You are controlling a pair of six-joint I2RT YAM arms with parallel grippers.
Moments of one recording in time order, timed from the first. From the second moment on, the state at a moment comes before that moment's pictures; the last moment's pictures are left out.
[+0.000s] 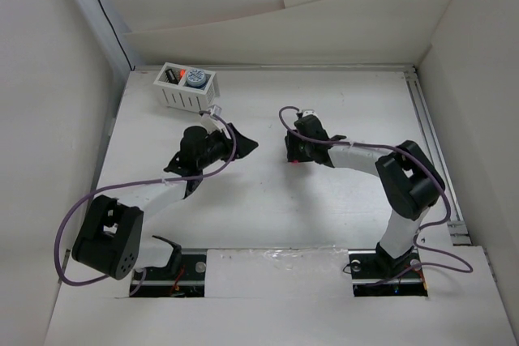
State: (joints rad) left arm -0.41 1.30 0.56 0.45 0.36 -0.73; right arm 0.59 1.79 1.03 -0.08 0.14 0.44
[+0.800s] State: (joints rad) left arm -0.41 1.36 0.63 0.39 0.39 -0.75; right arm 0.60 1.71 0.98 -0.10 0.13 0.44
